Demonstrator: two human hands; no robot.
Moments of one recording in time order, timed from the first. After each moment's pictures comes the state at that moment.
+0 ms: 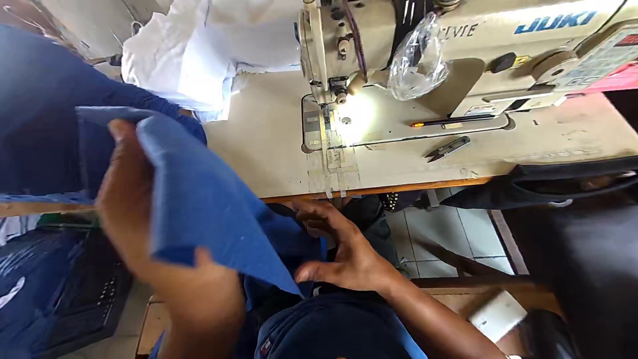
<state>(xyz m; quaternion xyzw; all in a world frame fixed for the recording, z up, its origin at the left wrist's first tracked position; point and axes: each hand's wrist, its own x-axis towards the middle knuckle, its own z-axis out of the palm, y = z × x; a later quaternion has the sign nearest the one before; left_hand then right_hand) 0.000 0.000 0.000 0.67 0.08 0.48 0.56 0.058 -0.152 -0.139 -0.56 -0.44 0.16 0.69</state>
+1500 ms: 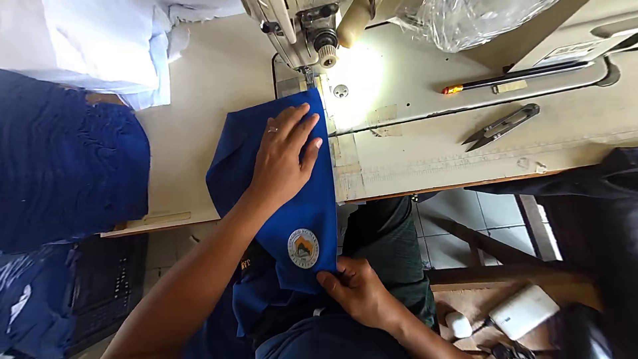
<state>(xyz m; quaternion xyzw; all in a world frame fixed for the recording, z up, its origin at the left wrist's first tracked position) 0.158 0.060 -0.183 0.98 -0.06 0.14 0.16 0.038 -0.175 -0.242 -0.58 -0.24 0.30 0.72</state>
